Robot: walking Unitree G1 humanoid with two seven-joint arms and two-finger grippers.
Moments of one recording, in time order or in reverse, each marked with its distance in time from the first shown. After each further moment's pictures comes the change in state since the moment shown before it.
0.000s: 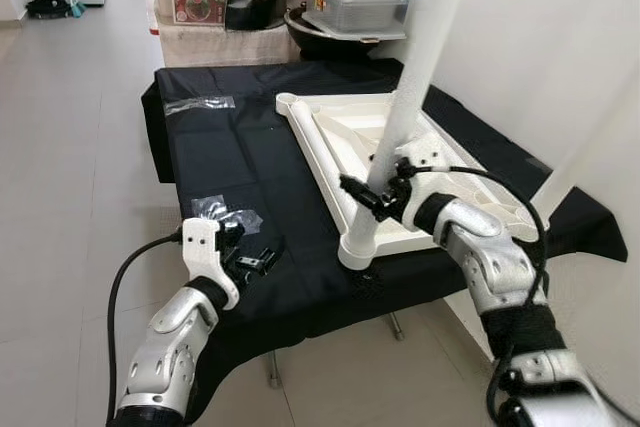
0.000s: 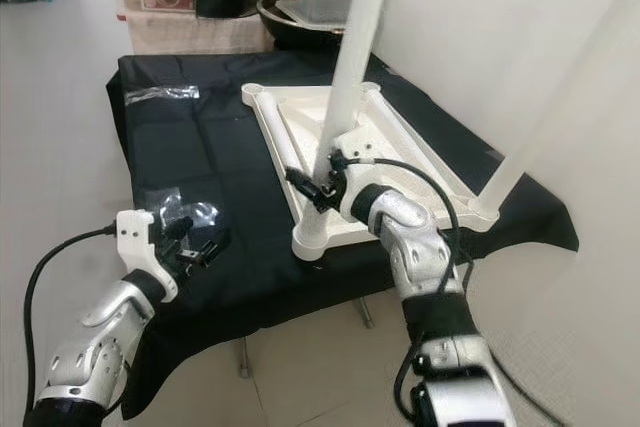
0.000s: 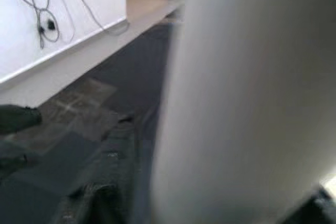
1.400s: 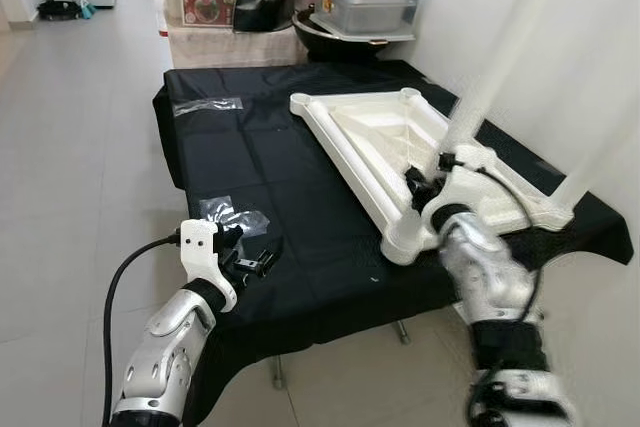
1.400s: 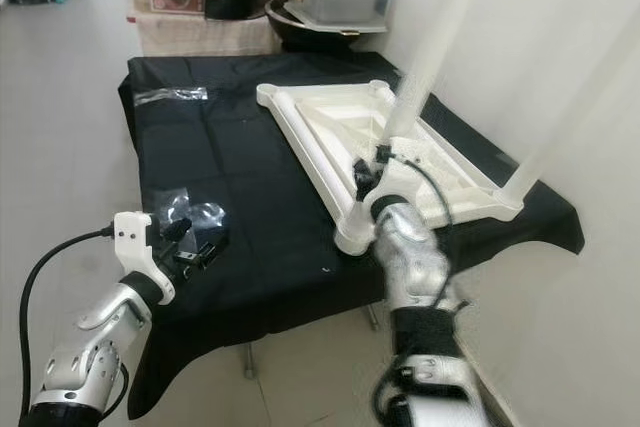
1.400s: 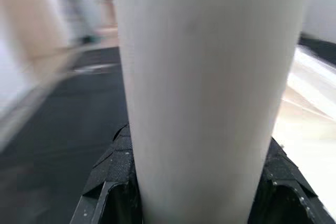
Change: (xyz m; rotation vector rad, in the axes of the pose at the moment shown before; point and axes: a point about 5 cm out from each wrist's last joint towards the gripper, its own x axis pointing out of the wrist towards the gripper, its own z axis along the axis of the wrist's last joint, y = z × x) left arm -0.003 -0.001 0.001 -0.013 -0.005 -0.004; right arm -0.029 -0.018 0.010 0.219 -0.171 -0.401
